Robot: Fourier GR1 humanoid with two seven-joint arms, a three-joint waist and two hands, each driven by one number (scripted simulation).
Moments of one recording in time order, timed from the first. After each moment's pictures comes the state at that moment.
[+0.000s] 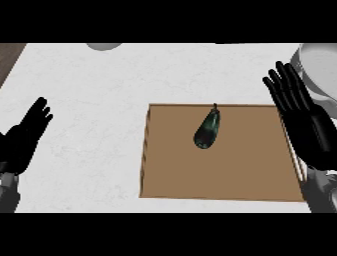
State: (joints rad) left arm -0.12 0.46 -0.05 -1.33 0.34 0.08 0.07; right arm -0.21 -0.33 0.15 -1.71 -0.34 -0.02 -0.10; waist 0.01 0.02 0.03
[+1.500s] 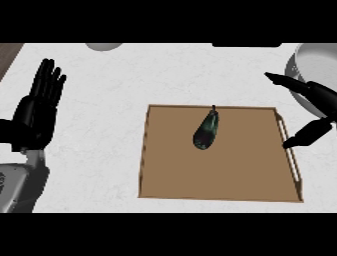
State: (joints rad) left arm -0.27 0.30 -0.04 -1.50 0.25 0.21 -0.02; right arm -0.54 -0.62 0.20 -0.98 0.11 0.40 -0.38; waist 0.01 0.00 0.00
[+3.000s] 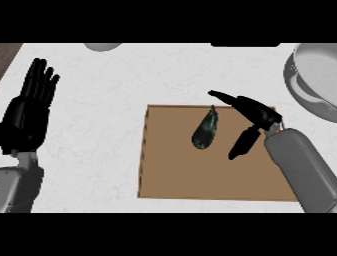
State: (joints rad) left arm -0.25 0.24 0.05 -1.55 0.18 0.14 0.03; right arm -0.56 -0.28 0.22 -0.99 0.44 0.41 -0.11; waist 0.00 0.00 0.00
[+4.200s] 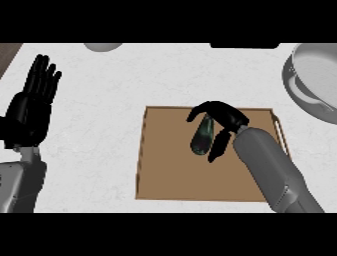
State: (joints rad) left arm -0.29 0.21 0.09 -1.52 0.15 0.10 0.04; right arm -0.68 -0.10 0.19 -0.68 0.67 0.24 -0.31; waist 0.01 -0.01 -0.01
